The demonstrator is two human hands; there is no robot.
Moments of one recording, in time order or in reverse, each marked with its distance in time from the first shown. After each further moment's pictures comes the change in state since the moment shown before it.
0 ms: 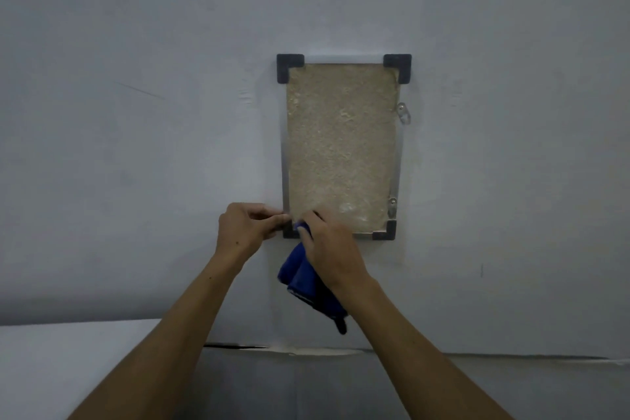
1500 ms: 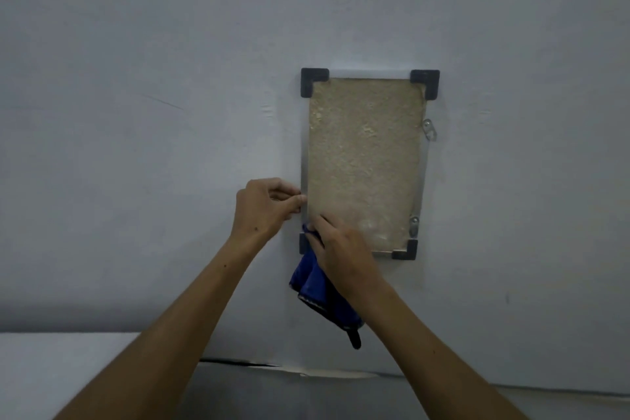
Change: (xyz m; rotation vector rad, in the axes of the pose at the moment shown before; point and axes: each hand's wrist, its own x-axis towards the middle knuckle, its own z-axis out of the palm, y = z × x) left_hand 0.025 0.047 -0.009 0.129 0.073 0.200; right_hand 0.021 -0.007 -0.001 -0.023 -0.012 -0.064
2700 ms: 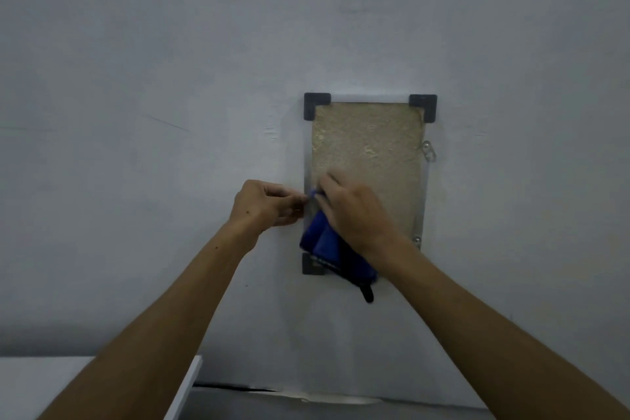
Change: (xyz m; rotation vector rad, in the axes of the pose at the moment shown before) left_hand 0.024 0.029 -0.022 -0.308 -0.162 -0.290; right_hand 0.071 -0.001 -0.059 -0.174 0.055 -0.205
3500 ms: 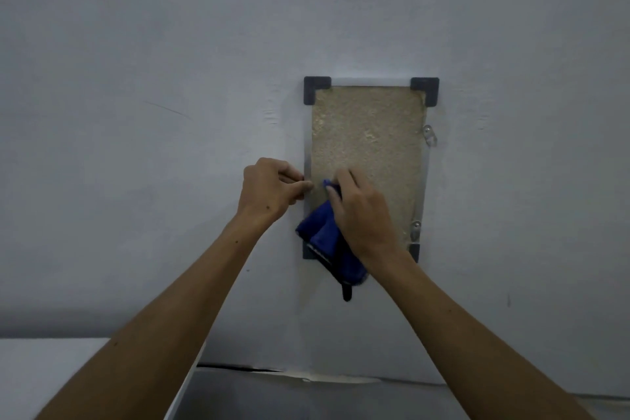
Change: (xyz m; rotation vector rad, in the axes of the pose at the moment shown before) left_hand 0.003 -0.002 0.013 0.429 0.163 0.344; right_hand -0.028 -0.002 0.016 0.073 0.180 0.196
